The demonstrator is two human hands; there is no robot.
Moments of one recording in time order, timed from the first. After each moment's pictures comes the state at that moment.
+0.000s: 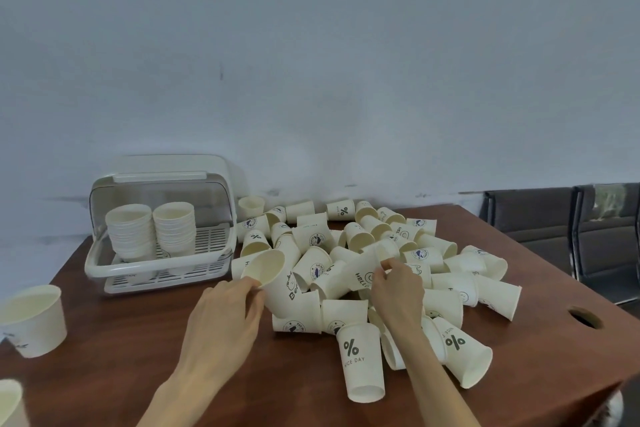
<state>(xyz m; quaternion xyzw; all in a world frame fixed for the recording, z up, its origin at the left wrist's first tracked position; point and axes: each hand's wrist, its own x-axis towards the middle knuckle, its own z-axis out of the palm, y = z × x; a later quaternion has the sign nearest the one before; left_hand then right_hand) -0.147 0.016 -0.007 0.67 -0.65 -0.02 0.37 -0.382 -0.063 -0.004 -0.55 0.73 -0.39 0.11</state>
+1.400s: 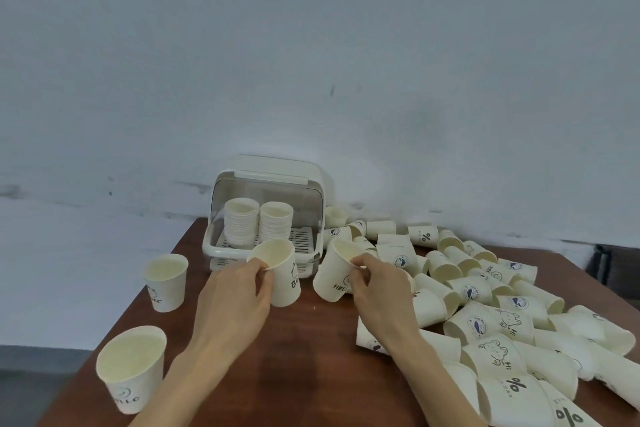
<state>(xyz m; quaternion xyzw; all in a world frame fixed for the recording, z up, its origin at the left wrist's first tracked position) -0.043 0.047 0.016 0.75 -0.54 0.06 0.38 -0.234 -0.047 0.018 -0.77 0.52 -0.37 0.10</state>
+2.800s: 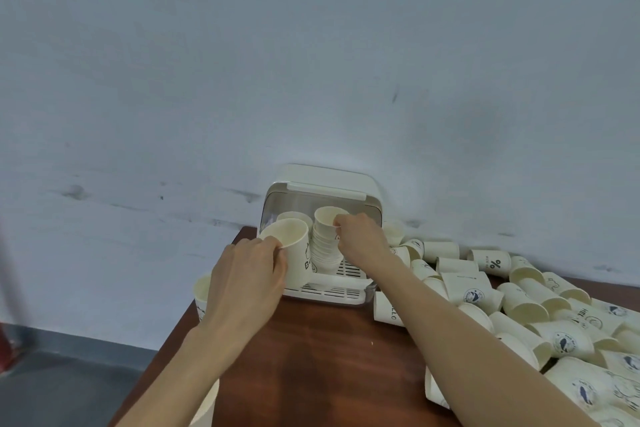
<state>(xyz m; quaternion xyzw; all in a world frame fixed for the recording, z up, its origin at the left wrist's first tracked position) 0.039 0.018 0.043 0.78 -0.52 0.12 0.33 -0.072 -0.173 0.044 -0.88 0.44 -0.15 -0.04</state>
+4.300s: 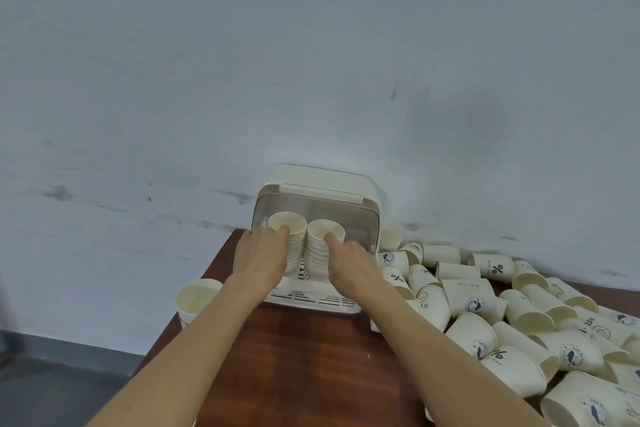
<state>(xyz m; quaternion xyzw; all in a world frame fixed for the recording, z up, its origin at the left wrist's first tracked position) 0.075 -0.099 0.008 0.80 -0.56 0.16 0.13 -0.075 -0.171 0.009 -0.90 0.41 -0.12 -0.05</state>
